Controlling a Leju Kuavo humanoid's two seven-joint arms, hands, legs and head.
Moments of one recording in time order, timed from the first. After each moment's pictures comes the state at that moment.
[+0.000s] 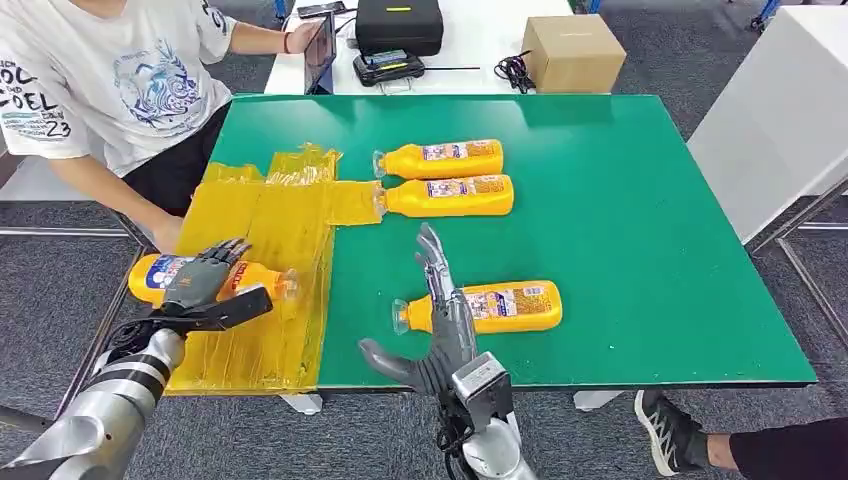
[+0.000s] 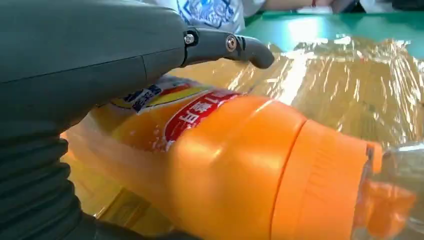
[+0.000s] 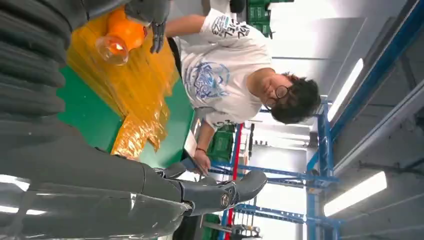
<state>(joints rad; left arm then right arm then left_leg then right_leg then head) -0.63 0.07 0.13 -0.46 -1.32 0.26 -0.42 -0.02 0.26 0.52 -1.49 0.12 -0.08 -0.69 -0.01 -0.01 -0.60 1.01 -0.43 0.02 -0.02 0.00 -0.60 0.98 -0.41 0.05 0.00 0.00</state>
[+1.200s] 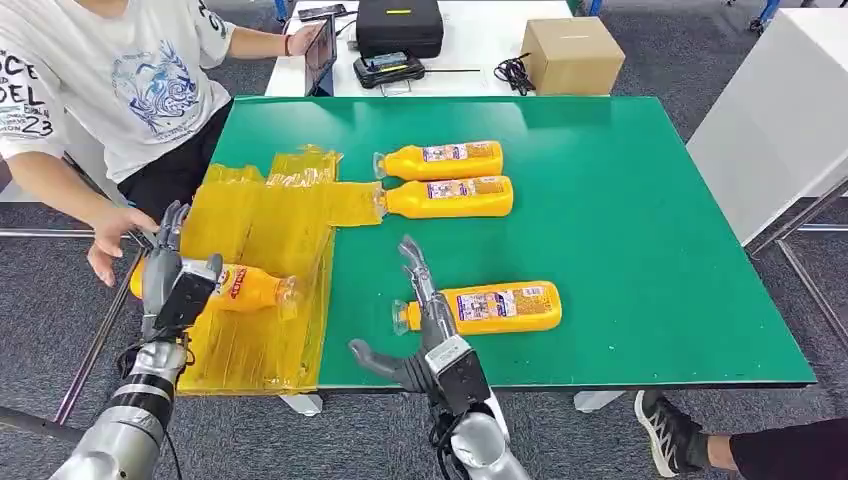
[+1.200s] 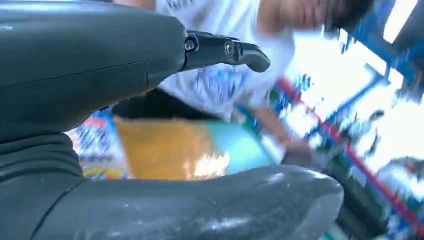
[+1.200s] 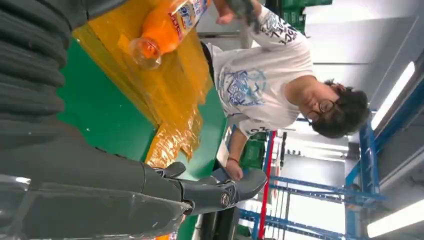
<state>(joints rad) -0.47 0.01 0.14 -0.73 -0.50 0.55 -0.68 -0.06 0.28 0.51 -1.35 0.14 -0.09 -0.64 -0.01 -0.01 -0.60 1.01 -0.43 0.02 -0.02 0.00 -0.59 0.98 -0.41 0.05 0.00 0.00</state>
